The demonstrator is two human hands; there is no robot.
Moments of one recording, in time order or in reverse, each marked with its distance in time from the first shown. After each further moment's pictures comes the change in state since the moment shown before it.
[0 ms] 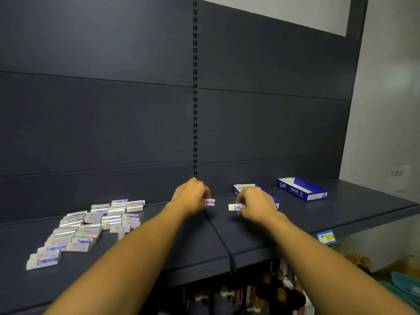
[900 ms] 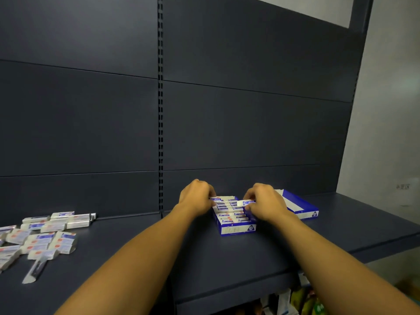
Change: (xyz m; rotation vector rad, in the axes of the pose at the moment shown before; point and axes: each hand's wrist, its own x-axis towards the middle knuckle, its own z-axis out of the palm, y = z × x) left_hand 0.147 0.081 0.070 -0.150 0.063 -0.150; right_hand 0.101 0.155 -0.009 0.060 0.035 0.013
